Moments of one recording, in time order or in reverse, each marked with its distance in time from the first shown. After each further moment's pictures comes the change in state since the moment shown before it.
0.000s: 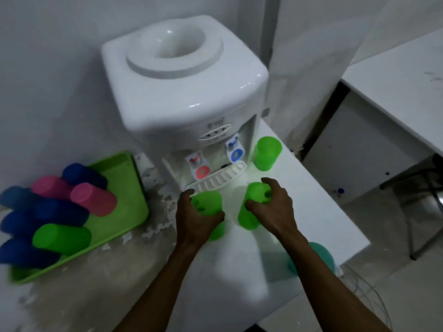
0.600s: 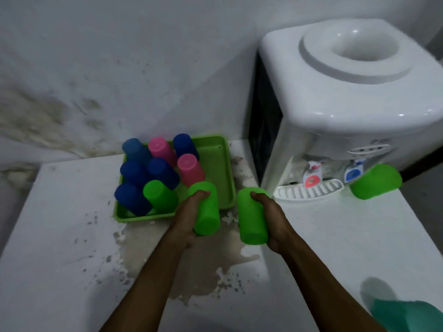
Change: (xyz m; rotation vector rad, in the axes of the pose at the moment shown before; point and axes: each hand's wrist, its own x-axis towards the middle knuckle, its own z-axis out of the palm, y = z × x) left_hand 0.030 -0.079 -0.192 -0.775 0.073 -0.735; right_hand -0.031 -0.085 0.194 0.568 -0.519 0.405
